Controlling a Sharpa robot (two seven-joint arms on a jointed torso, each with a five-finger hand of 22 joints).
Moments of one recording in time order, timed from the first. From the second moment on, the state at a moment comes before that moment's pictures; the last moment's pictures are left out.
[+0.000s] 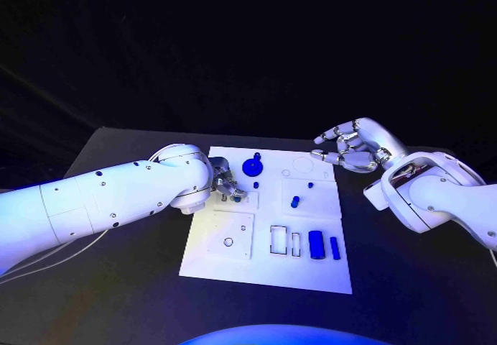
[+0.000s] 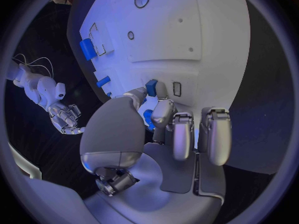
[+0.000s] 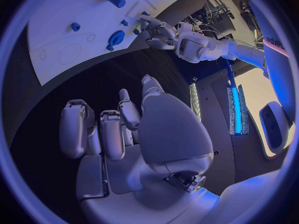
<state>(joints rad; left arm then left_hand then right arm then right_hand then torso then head) 1.23 -0.67 -0.02 1.47 -1.15 0.04 -0.70 1.12 -0.18 0.32 0.29 0.22 1.05 0.02 0.48 0.70 1.39 -0.05 1.17 1.15 1.47 -0.09 1.57 1.31 0.01 1.47 0.01 1.57 1.31 1.30 -0.98 -0.12 1.71 -1.02 -0.60 0.03 1.38 -0.08 -0.06 0.29 0.37 0.97 0.14 0.18 0.15 1.29 0.06 1.28 1.22 1.46 -0.01 1.49 1.31 0.05 1.43 0.10 1.32 1.31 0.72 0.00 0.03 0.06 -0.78</state>
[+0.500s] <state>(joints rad) 1.23 -0.68 -0.02 1.48 -1.14 0.04 -0.70 1.10 -0.16 0.23 0.29 0.22 1.05 0.02 0.47 0.70 1.39 -0.05 1.18 1.16 1.47 -0.09 1.57 1.31 0.01 1.47 0.01 1.57 1.31 1.30 -0.98 -0.12 1.71 -1.02 -0.60 0.03 1.37 -0.08 -0.07 0.29 0.37 0.97 0.14 0.18 0.15 1.29 0.06 1.28 1.22 1.46 -0.01 1.49 1.31 0.05 1.43 0.10 1.32 1.31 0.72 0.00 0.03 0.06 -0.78</state>
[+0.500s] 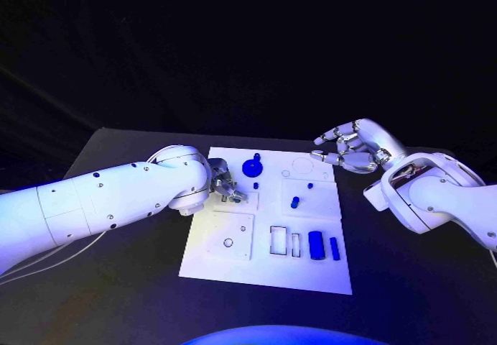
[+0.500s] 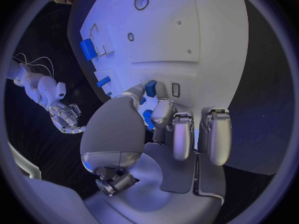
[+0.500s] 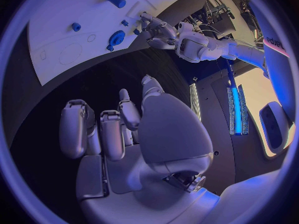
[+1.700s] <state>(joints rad) 1.37 -0.67 0.02 1.33 -1.13 0.09 -0.70 1.14 -0.13 0.12 0.29 0.23 1.00 0.05 0.41 0.67 1.32 -0.02 1.07 1.05 1.47 -0.08 1.57 1.31 0.01 1.46 0.02 1.57 1.31 1.29 -0.98 -0.12 1.70 -1.02 -0.60 0.03 1.37 -0.08 -0.07 0.29 0.37 0.97 0.14 0.18 0.15 1.29 0.06 1.27 1.21 1.46 -0.01 1.48 1.31 0.05 1.42 0.09 1.31 1.31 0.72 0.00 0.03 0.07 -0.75</state>
